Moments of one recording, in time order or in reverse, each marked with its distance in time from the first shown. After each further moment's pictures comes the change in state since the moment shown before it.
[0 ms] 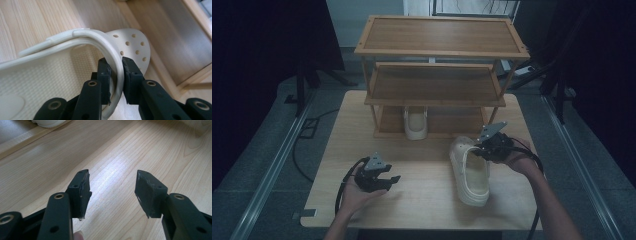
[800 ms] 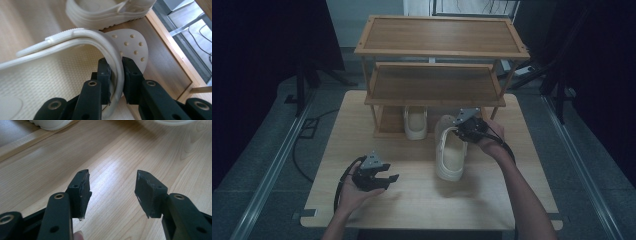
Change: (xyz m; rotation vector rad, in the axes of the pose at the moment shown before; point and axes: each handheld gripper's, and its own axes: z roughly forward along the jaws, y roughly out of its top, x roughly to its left) left arm 0.005 -0.001 -0.006 -0.032 -0.019 -0.023; right arm -0.019 0.060 0.054 -0.050 -0.177 -0.002
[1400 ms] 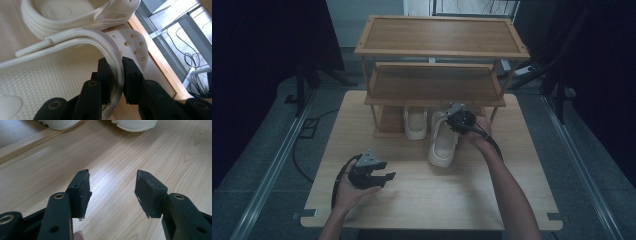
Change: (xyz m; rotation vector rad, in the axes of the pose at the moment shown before) left arm 0.010 -0.003 -0.004 -0.010 0.002 -0.024; right arm -0.012 0.018 0.050 0.000 -0.140 -0.032
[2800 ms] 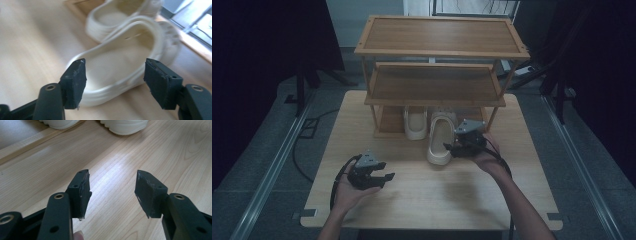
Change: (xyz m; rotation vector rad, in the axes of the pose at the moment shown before) left arm -0.003 0.000 -0.003 0.009 0.011 0.018; right arm 0.046 -0.032 -0.068 -0.141 0.172 0.253
